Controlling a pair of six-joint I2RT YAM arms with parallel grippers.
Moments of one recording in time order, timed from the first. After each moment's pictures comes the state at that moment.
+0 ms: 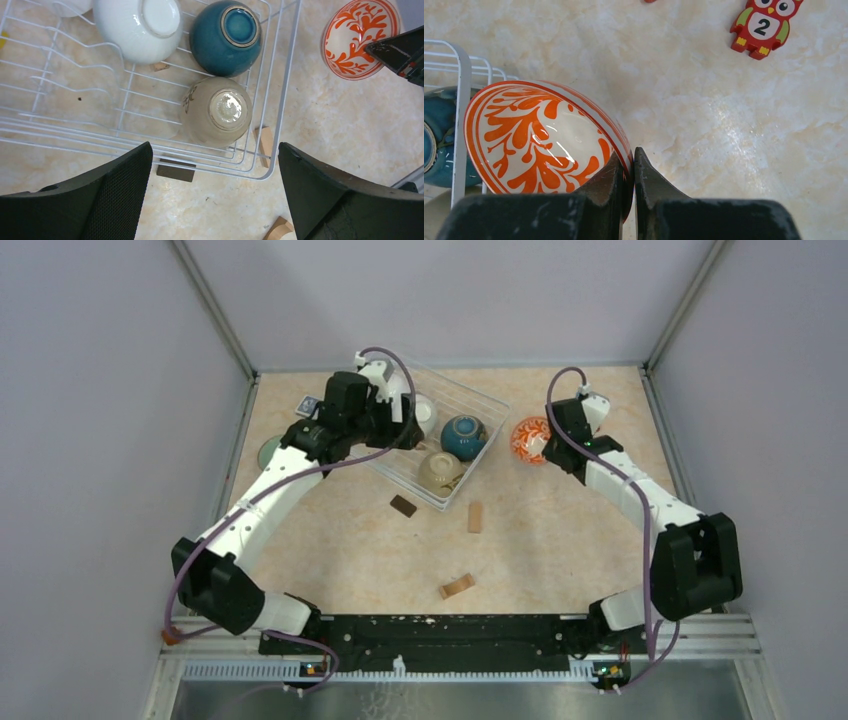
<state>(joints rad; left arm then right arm) -0.46 1.41 1.36 -0.52 0.14 -0.31 0.32 1.42 1.04 -0.43 0.46 0.67</state>
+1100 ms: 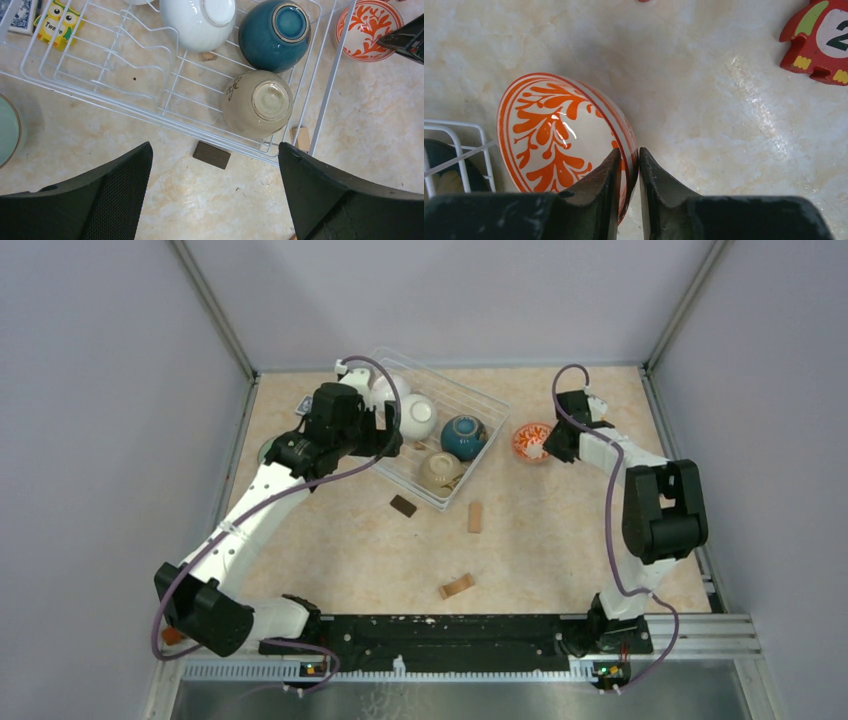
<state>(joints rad) -0.46 1.30 1.30 -0.59 -0.05 -0.29 0.17 1.76 1.16 -0.34 0.26 0.69</state>
